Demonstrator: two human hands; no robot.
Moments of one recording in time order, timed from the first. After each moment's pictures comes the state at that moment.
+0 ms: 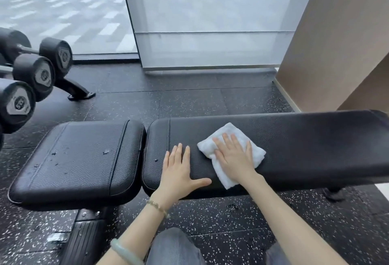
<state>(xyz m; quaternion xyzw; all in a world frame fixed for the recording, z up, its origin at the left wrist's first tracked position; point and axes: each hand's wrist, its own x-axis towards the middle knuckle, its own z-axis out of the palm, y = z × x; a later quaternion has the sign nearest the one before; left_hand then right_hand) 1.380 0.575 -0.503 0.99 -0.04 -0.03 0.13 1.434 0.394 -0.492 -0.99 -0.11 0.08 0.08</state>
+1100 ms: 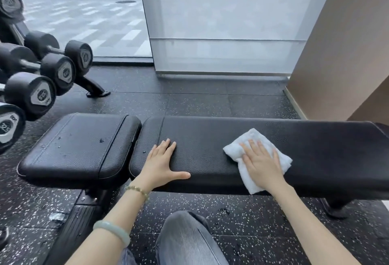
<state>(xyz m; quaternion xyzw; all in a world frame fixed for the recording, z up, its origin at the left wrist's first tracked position) 1.381 0.575 -0.501 0.99 -0.01 -0.03 0.17 1.434 0.270 -0.498 -0.99 -0.10 0.05 0.08</state>
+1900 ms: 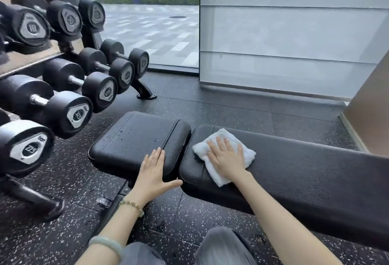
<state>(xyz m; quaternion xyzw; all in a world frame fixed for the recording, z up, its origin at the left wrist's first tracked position) 1.313 0.697 -0.513 0.99 0.14 0.02 0.09 1.453 0.492 -0.493 -0.95 -0.30 0.06 0.07</state>
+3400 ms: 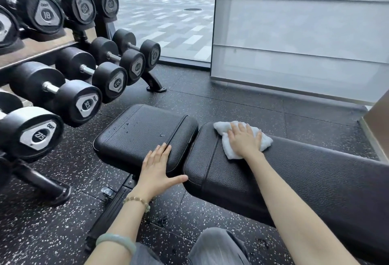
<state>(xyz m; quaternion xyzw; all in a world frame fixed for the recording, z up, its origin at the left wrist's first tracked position) 1.314 0.695 -0.517 0.98 0.19 0.03 0.11 1.531 0.504 -0.495 -0.97 -0.21 0.05 0.10</state>
